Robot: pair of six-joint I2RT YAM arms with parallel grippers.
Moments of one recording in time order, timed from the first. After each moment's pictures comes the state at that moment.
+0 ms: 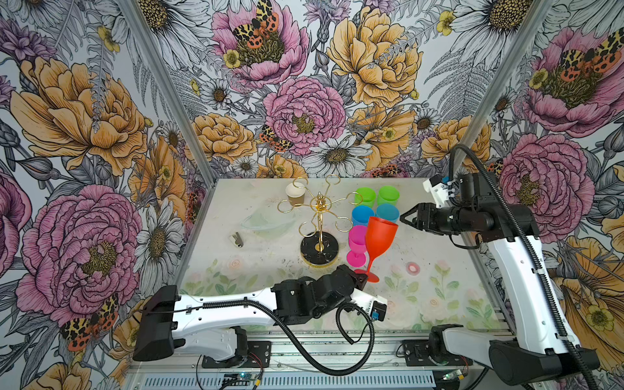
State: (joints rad) left arm -1.37 1.25 0.94 -0.15 -0.40 1.06; right arm 0.07 1.22 1.60 -1.29 -0.56 0.25
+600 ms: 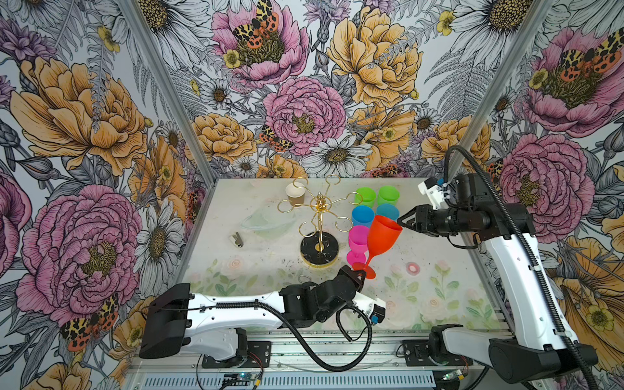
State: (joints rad) left arm -1.37 1.31 0.86 0.02 -0.53 1.29; right arm 0.09 1.24 1.58 -1.30 -0.63 0.24
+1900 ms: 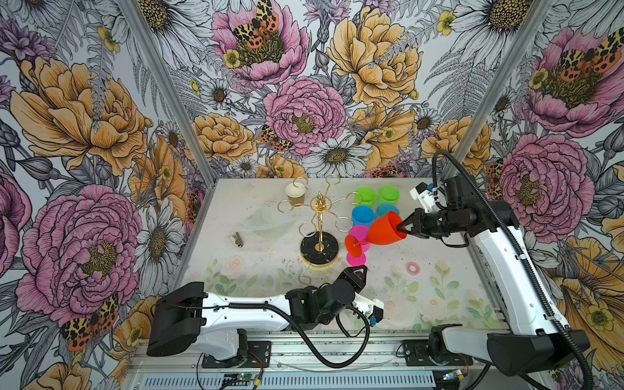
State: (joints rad) left arm -1.37 1.36 0.78 0.21 -0.61 1.48; right arm 0.09 1.27 1.52 -1.29 -0.62 0.21
